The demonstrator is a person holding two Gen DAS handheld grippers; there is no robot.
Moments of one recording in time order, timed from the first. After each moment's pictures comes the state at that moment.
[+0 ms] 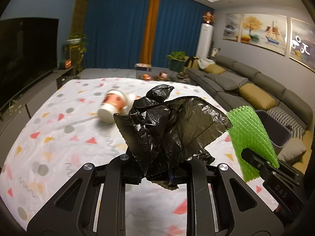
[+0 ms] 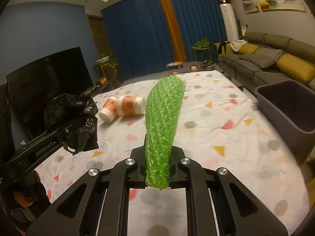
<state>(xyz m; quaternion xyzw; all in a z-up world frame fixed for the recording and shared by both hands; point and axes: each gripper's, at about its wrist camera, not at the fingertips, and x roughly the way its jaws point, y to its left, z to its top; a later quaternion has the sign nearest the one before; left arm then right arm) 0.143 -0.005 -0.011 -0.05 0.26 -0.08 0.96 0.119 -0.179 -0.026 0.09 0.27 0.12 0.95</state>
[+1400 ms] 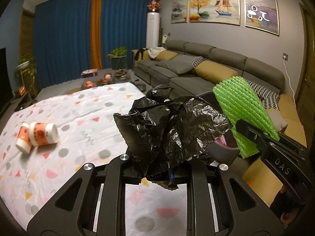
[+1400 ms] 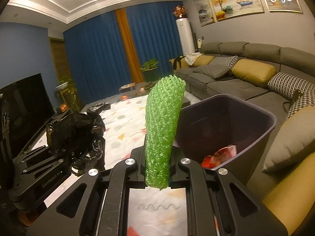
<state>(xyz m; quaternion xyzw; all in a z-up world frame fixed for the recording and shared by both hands) 0.182 -0.222 -0.011 0.04 0.26 -0.23 0.94 0.110 -0.347 -0.003 0.11 0.22 -0.04 0.97</state>
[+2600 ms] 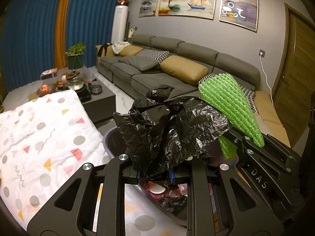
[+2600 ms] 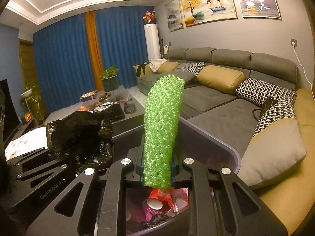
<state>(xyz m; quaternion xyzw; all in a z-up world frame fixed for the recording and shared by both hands) 0.265 -0.351 -0.024 0.03 0.28 -0.35 0.89 0.169 -0.429 -0.011 0.09 0.21 -0.17 0.96</state>
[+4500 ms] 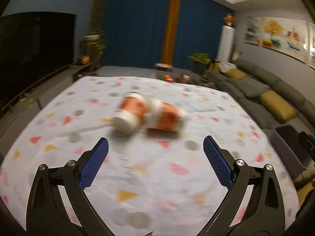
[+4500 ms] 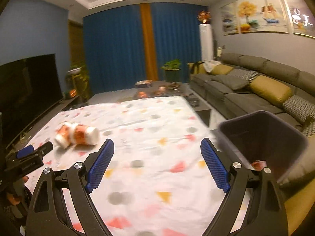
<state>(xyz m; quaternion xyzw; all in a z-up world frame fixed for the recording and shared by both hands) 0.220 0.042 -0.038 -0.07 0.26 0.02 0.96 0.176 -0.190 -0.004 0.04 0.22 0.01 0.97</state>
